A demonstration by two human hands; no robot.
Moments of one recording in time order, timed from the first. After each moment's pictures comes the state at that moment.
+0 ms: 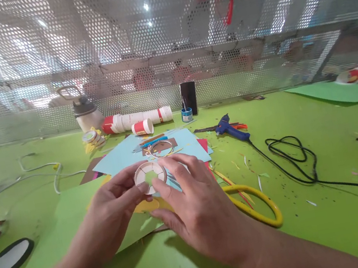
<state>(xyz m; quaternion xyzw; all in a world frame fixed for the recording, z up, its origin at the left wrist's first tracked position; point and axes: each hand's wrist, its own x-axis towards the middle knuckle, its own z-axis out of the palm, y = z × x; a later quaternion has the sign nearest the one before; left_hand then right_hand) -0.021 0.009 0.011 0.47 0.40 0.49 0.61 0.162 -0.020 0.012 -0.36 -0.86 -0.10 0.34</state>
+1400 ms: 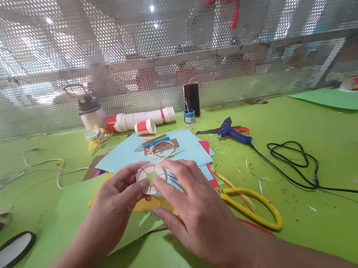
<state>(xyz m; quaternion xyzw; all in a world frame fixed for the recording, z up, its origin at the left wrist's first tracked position) -0.023 0.012 0.009 0.49 0.40 0.49 0.60 0.158 -0.021 0.001 -0.37 -0.85 -0.06 0.37</state>
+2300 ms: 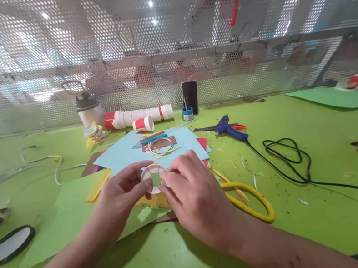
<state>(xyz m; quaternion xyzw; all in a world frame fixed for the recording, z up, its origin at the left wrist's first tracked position) -0.015 0.009 0.009 0.55 0.44 0.47 0.53 0.160 -0.012 0.007 -0.36 -0.83 -0.08 0.42</state>
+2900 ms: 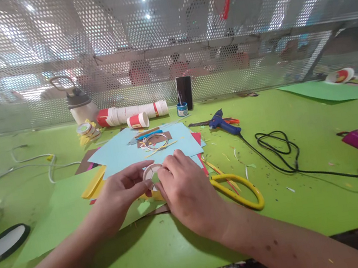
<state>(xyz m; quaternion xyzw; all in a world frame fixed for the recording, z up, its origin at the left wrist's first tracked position) -0.012 0.009 0.003 0.55 0.45 0.43 0.56 0.155 -0.010 -0.006 -0.42 -0.85 -0.10 0.30</state>
